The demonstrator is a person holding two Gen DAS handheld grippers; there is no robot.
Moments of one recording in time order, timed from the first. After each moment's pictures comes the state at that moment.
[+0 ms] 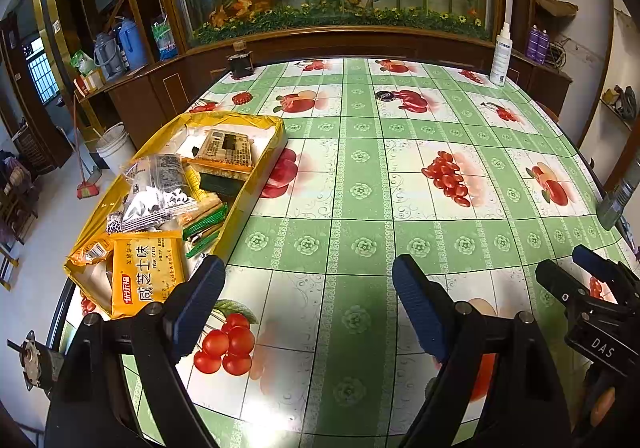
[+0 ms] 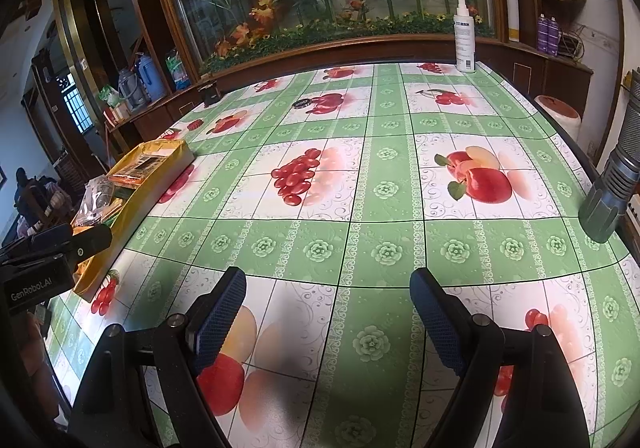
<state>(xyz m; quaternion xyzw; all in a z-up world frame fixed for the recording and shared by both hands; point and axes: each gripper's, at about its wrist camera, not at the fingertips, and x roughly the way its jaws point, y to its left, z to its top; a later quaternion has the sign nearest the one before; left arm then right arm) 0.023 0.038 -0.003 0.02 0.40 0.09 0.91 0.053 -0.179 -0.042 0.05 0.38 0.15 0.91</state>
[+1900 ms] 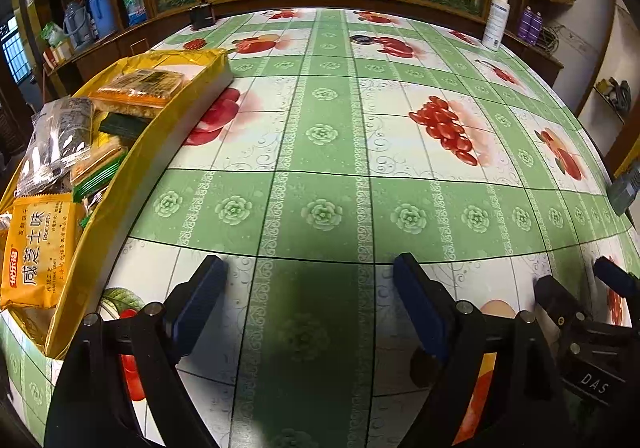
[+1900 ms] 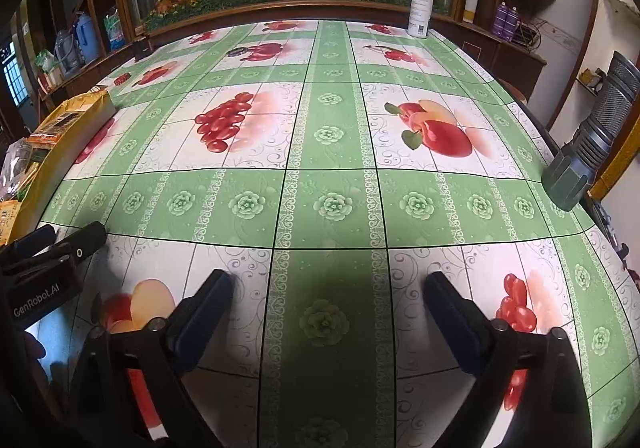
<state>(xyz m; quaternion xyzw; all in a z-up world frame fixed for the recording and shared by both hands) 0.056 0.021 -0.072 -0.01 0.44 0.05 0.89 0.069 -0.164 -0.079 -0.01 0.45 0.02 0.89</state>
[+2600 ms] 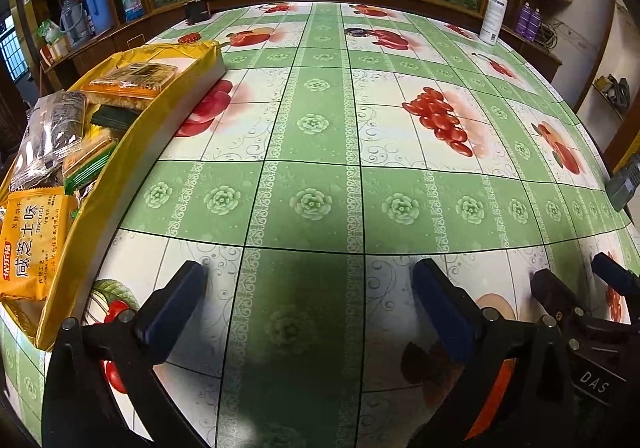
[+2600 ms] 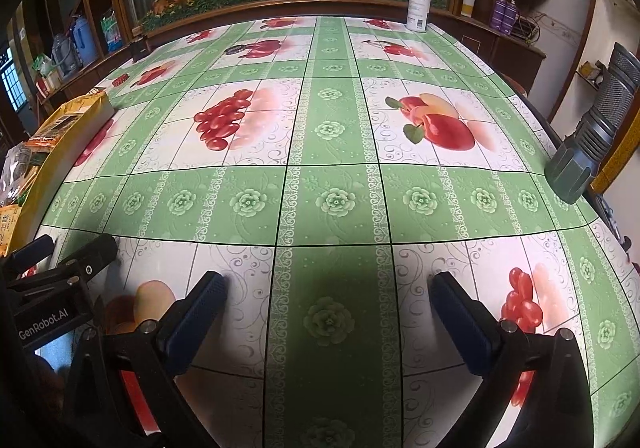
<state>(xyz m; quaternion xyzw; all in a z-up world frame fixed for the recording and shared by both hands) 0.057 0.018 -0.076 -0.01 0.45 0.05 0.89 0.068 -0.164 -0.080 0.00 0.45 0.02 0.89</state>
